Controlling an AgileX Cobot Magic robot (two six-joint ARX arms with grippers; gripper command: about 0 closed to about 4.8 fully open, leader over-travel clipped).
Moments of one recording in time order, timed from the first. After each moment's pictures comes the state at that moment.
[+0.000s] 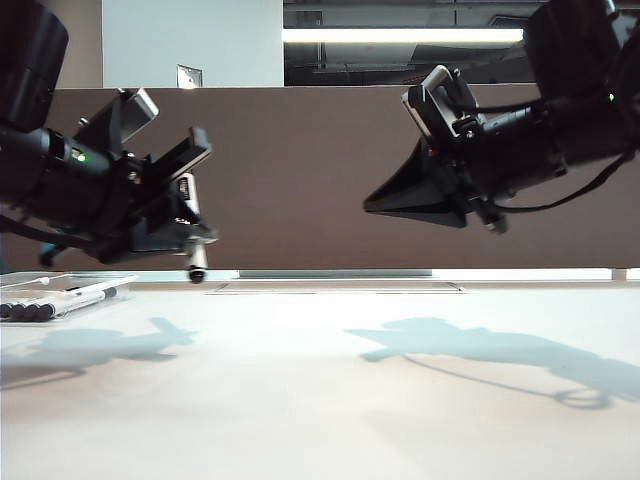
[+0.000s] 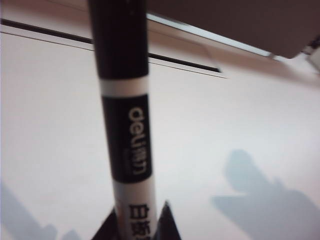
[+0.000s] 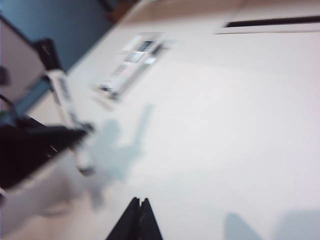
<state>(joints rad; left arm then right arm) -0.43 1.52 0.46 0.80 0.09 -0.41 0.36 1.60 0.71 0.57 -0.58 0.36</state>
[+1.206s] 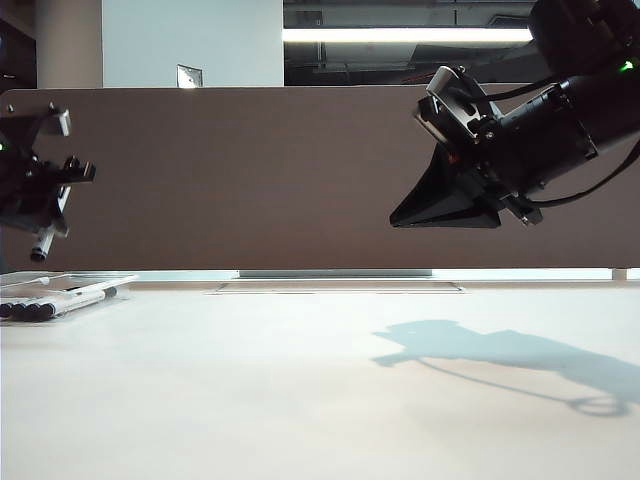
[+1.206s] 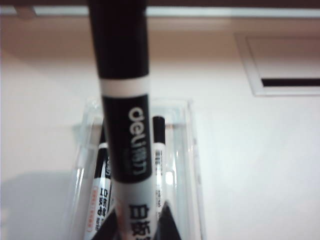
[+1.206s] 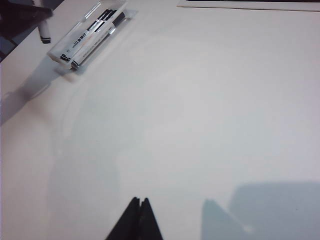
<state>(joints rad) 0.04 1.63 0.92 0.21 0.09 0.03 0.36 1.50 0.71 0.32 -0.48 0.21</state>
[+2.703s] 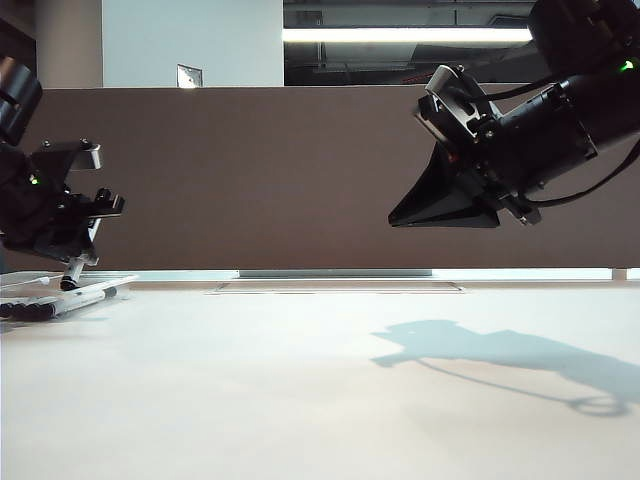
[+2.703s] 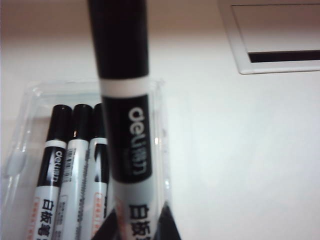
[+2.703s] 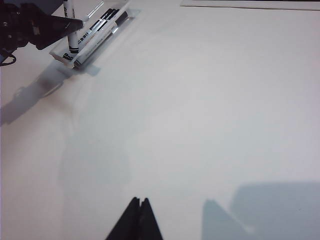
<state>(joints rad) -0.01 1.76 0.97 0.24 0.09 0.03 0.36 1.50 0.71 0.32 -0.49 0.21</state>
